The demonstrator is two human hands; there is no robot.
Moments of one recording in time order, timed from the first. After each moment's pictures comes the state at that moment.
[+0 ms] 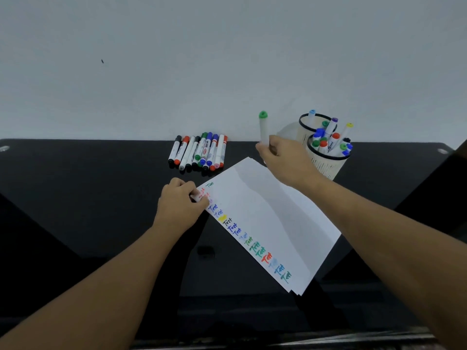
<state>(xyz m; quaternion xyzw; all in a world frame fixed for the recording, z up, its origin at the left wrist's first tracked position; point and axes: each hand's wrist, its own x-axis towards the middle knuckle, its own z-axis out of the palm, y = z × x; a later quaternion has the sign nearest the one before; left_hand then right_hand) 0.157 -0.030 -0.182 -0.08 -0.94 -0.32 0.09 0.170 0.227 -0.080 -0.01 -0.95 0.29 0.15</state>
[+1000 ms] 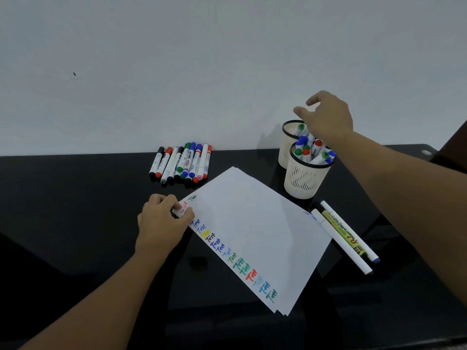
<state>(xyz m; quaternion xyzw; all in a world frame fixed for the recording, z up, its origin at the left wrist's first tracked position) 0.159 -0.018 -0.187 -0.02 -0.94 -0.34 0.10 0.121 0.346 -0.018 -0.19 -0.91 0.26 0.26</state>
